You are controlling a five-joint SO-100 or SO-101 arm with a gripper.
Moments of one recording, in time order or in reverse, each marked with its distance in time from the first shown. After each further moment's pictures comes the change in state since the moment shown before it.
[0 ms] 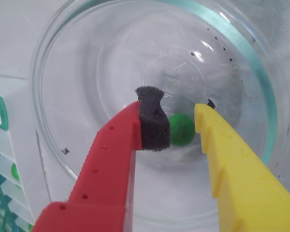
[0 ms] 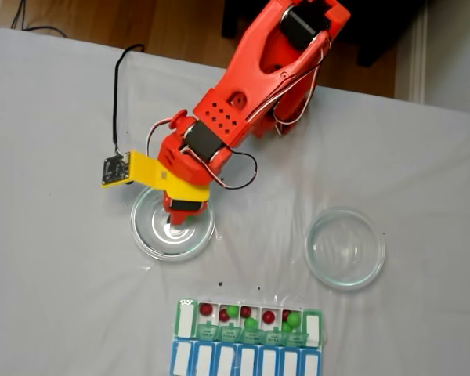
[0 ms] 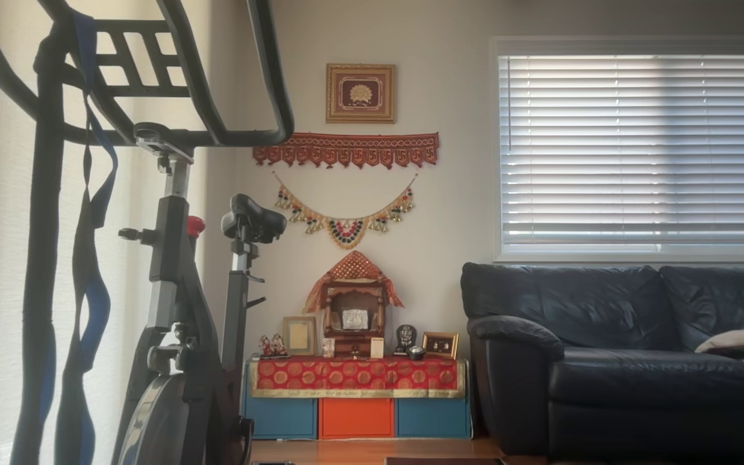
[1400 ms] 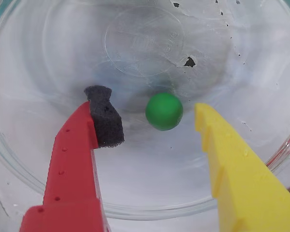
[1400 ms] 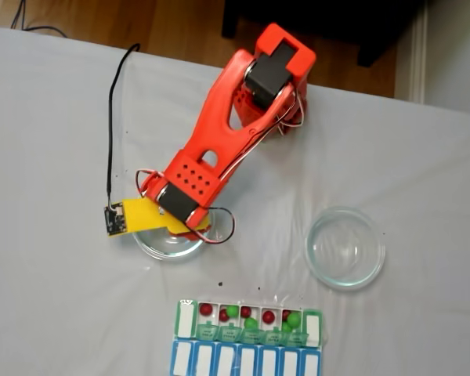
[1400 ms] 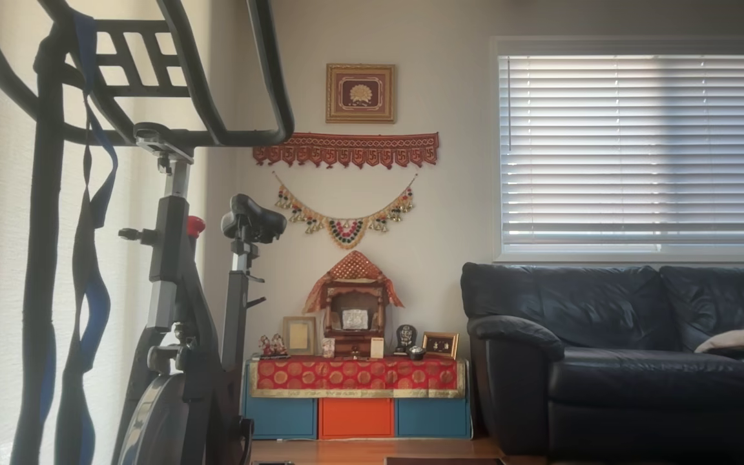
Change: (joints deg) arm -5.4 -30.1 -32.3 35.9 -4.8
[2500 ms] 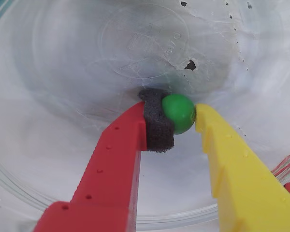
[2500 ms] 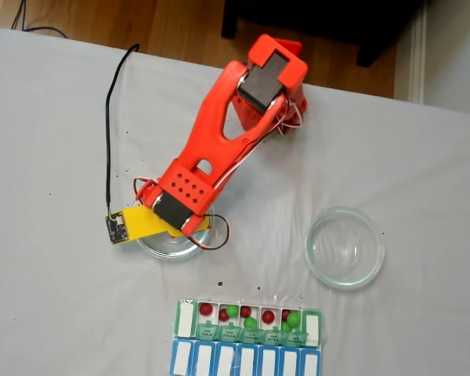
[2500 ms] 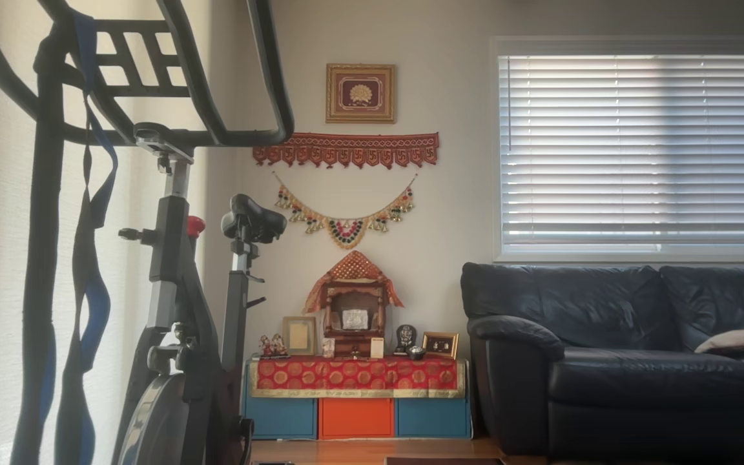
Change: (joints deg) arm 0.6 -3.1 -1.1 0.7 -3.7
